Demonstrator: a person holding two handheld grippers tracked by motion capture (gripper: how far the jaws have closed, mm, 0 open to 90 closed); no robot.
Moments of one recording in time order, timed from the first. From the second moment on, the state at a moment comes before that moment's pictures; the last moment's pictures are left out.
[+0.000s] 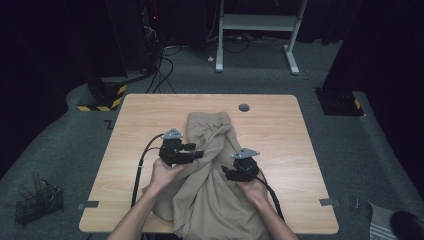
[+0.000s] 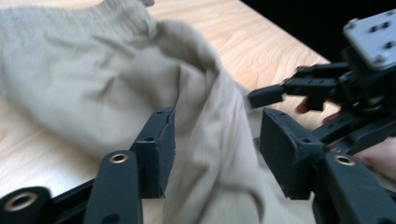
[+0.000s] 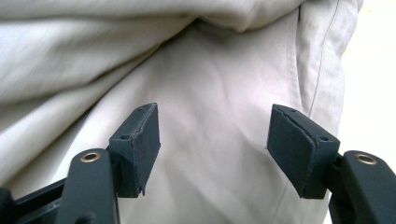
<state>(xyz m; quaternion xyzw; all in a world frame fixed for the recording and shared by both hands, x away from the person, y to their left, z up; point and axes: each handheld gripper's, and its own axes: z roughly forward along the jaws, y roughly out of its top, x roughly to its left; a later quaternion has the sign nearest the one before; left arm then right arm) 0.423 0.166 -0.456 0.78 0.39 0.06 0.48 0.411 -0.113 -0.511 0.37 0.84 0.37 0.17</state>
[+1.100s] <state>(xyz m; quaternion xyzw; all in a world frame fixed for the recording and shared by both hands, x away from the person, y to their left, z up) 0.448 0.163 -0.467 0.79 0.40 0.08 0.45 0.437 -0.085 -0.524 0.40 0.82 0.35 0.19</state>
